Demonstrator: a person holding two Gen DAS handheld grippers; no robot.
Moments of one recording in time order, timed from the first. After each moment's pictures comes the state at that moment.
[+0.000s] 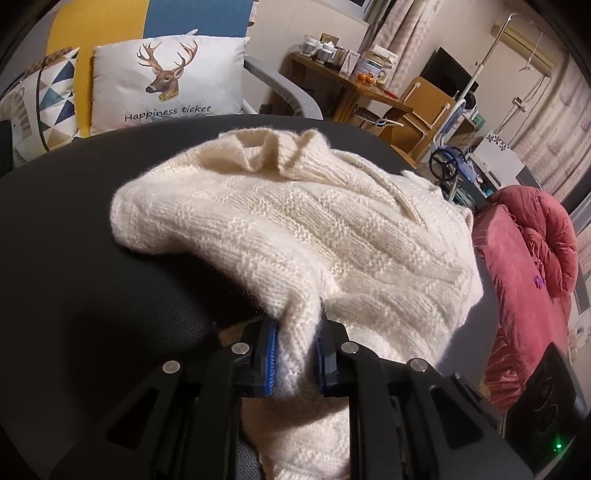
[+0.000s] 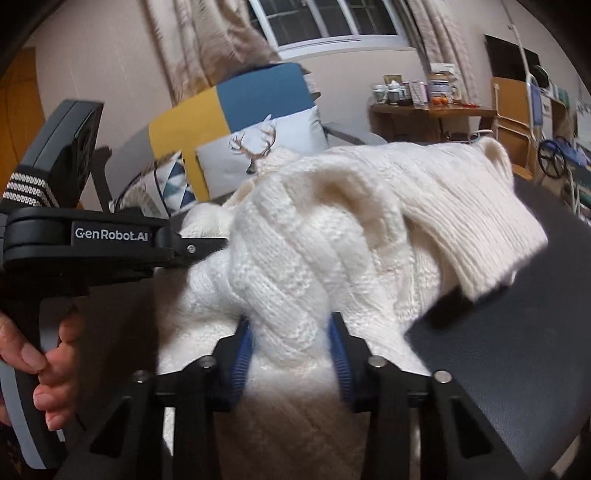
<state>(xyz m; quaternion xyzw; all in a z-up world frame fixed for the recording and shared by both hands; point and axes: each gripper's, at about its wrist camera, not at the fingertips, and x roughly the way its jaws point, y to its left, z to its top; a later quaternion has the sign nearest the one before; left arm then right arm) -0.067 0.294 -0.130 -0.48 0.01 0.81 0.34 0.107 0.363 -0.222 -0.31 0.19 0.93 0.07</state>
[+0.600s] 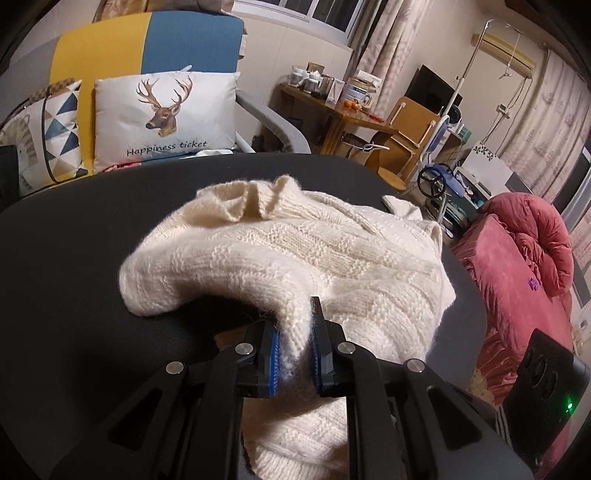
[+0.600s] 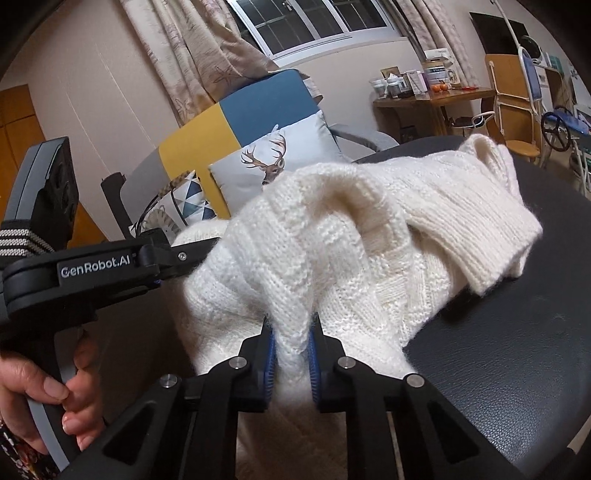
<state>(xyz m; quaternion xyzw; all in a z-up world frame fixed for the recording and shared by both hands) -0.047 0.275 -0.098 -0.43 0.01 0.83 0.35 0.113 0.355 -0.195 -0.29 0.24 0.92 0.03</state>
